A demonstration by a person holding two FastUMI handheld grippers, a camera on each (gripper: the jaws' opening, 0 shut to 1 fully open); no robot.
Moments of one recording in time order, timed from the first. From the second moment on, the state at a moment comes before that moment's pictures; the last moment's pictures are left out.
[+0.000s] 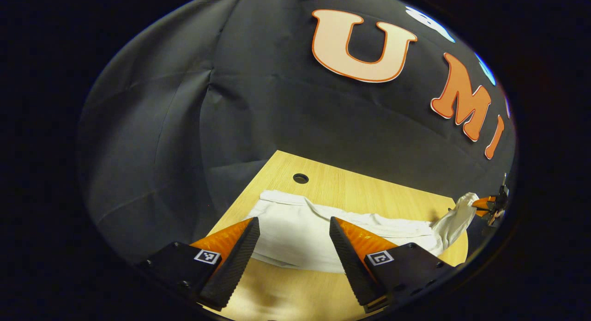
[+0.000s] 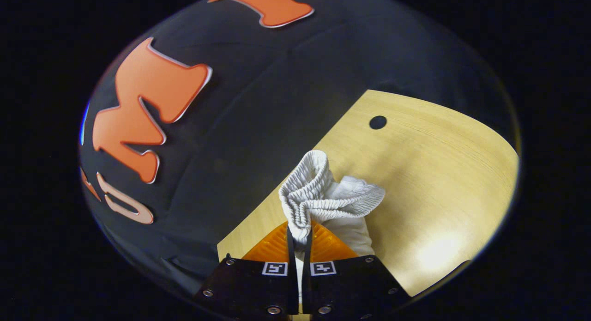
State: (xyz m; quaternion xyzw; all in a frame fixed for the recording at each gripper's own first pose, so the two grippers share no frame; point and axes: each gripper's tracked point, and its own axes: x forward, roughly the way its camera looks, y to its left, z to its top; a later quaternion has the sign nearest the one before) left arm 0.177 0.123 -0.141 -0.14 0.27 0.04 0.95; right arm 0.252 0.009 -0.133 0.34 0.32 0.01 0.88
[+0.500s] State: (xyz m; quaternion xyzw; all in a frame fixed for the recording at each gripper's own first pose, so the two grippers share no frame) left arm 0.174 0.210 -0.157 -0.17 0.28 0.04 0.95; right arm 0.216 0.210 -0.152 0.28 0.38 0.09 0.88
